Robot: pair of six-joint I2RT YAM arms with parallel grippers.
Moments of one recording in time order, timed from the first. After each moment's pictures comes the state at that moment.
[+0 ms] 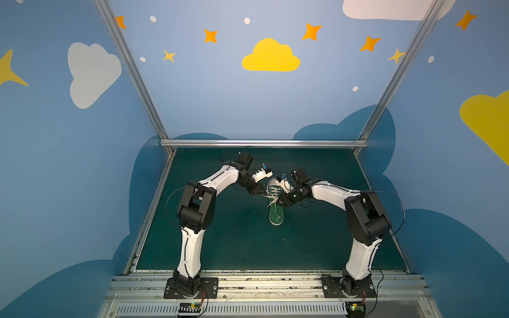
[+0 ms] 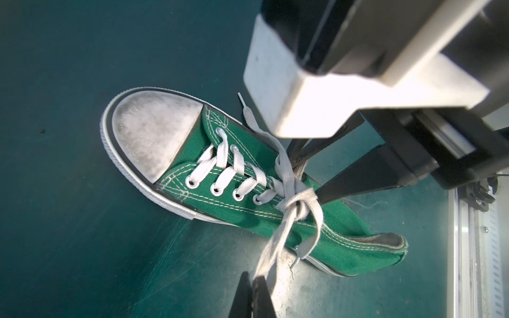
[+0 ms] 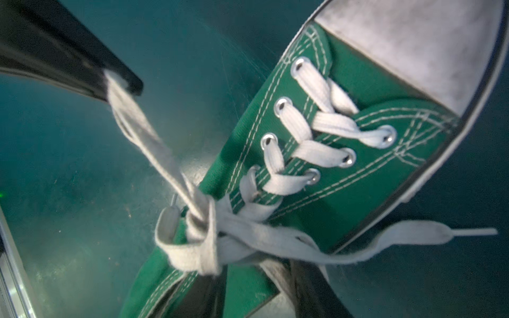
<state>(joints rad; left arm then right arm) -0.39 2.11 1.66 -0.74 0.67 0.51 0.50 1.89 1.21 -0.44 -0.42 -0.09</state>
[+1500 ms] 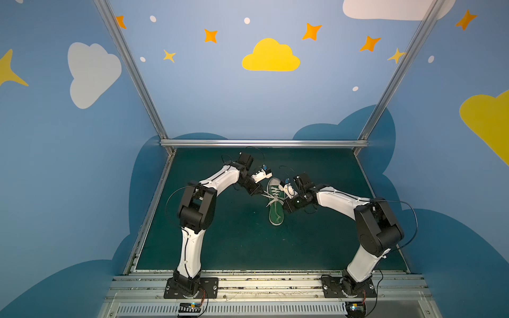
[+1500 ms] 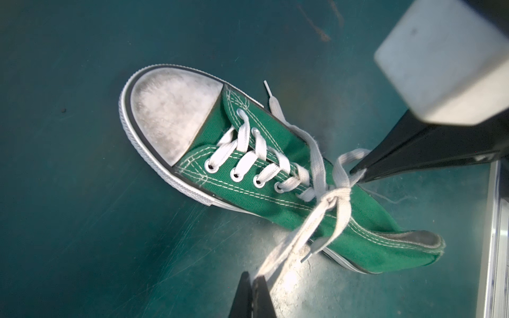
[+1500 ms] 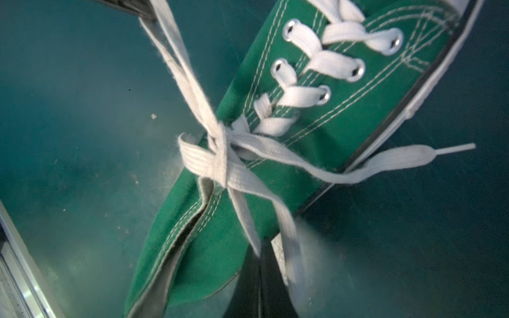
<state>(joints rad) -0.40 2.11 1.66 -0.75 0.57 0.51 0.52 1.75 1.07 -0.46 -0.36 -0.03</state>
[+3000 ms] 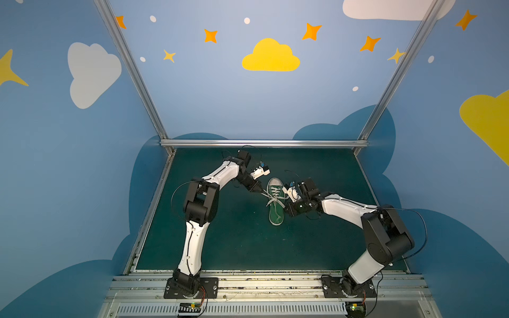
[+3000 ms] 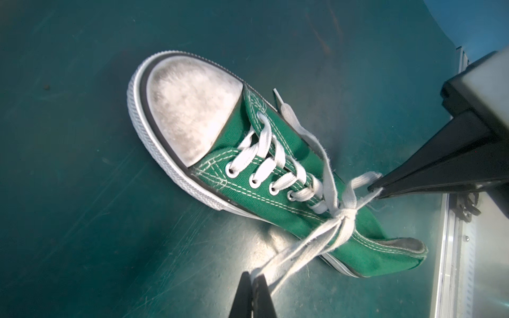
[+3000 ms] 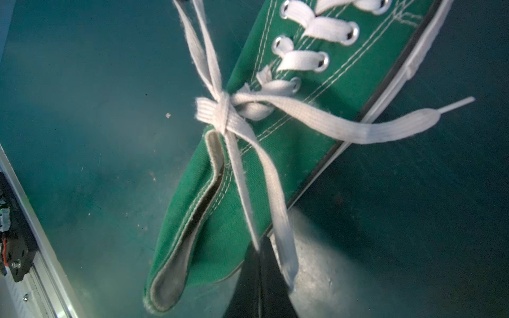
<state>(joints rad) -0.35 2.26 1.84 -0.89 0.67 0.48 0.51 1.65 0.92 -0.35 -0.39 0.08</state>
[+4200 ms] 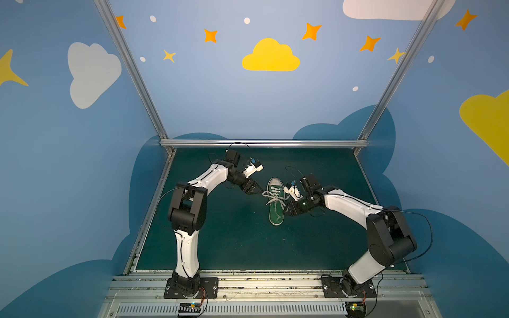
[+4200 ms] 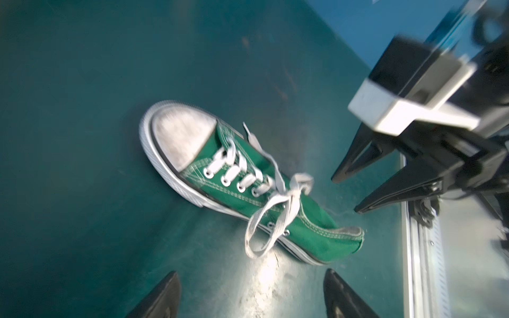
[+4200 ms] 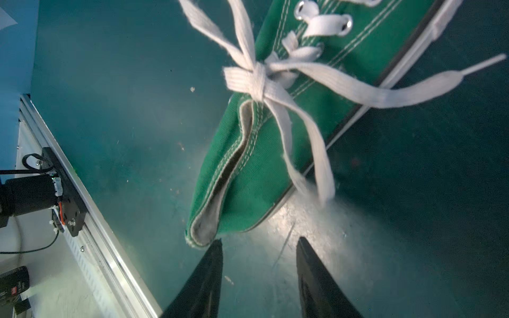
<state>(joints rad) -0.28 2.01 1.56 -0.66 0.83 0.46 0.48 1.60 1.01 -0.59 -0.47 0.05</state>
